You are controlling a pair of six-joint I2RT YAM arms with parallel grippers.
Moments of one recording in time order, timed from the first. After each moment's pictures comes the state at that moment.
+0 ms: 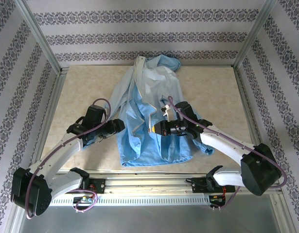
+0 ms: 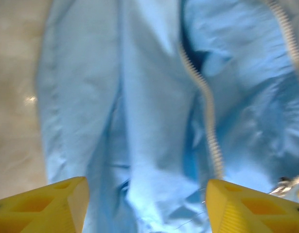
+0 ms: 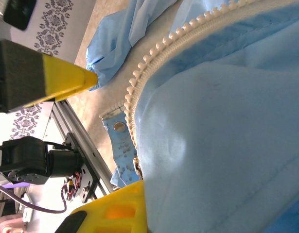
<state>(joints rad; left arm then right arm) -0.34 1.06 0.69 -0.56 0.32 -0.76 0.58 1.28 0.73 -0.16 -0.64 0.56</state>
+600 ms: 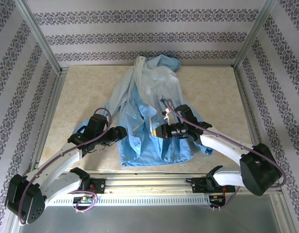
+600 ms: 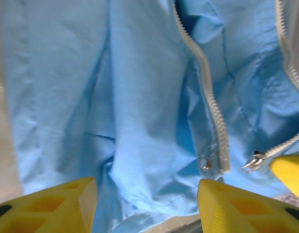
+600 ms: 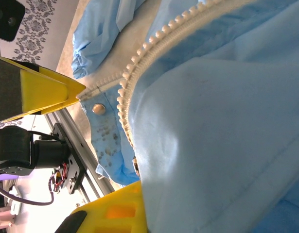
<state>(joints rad) -0.46 0.96 0.55 -0.38 0.34 -0.95 0.58 1.27 0.67 -0.16 -0.64 0.52</state>
